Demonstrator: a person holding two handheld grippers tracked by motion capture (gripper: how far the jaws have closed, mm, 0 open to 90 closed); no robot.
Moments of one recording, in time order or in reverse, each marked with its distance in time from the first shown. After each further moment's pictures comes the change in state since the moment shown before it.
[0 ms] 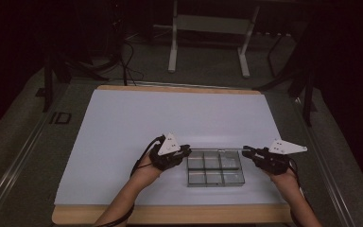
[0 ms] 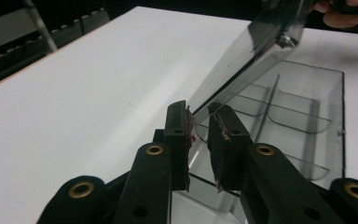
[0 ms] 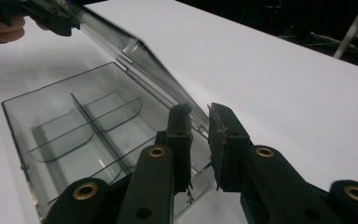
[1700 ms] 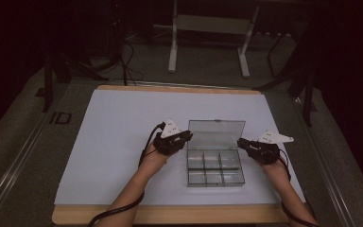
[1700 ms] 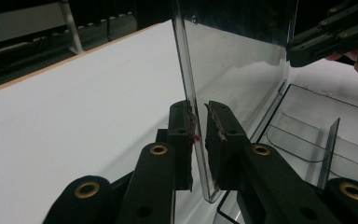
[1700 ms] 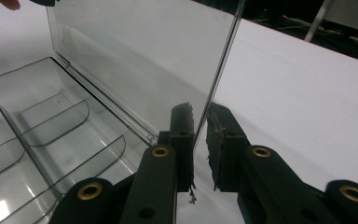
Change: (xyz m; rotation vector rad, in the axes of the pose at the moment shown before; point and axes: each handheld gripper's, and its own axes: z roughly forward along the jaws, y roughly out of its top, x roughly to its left) left arm 0.034 0.004 0.031 -0.050 0.074 -0.145; right arm -0.018 0.001 0.037 0.064 -0.105 0.024
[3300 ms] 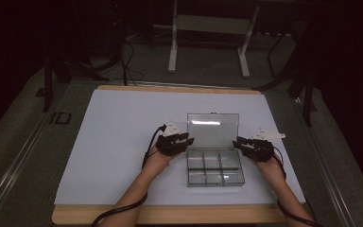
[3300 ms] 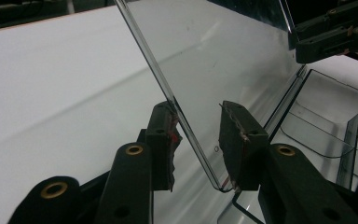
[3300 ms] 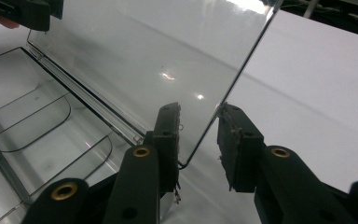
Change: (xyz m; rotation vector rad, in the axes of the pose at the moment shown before) left arm 0.007 -0.021 0.022 0.057 -0.019 -0.119; right arm -0.001 0.001 0.019 0.067 -0.024 0.041
